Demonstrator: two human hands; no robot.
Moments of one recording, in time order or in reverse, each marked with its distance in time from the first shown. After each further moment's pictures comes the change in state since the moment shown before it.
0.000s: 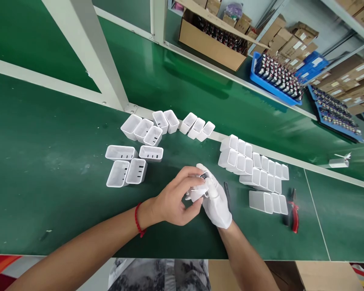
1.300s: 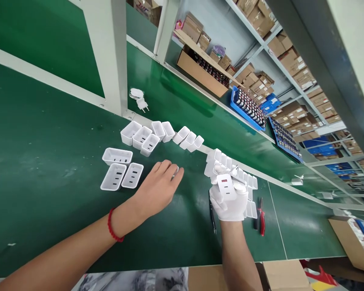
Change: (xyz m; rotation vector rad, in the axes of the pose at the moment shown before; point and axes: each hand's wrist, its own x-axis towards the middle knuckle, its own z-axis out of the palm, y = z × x) left_hand 0.014 0.008 -0.037 1.041 -0.334 -0.040; right_hand 0.009 -0.066 -0.047 0.481 -0.059 0.019
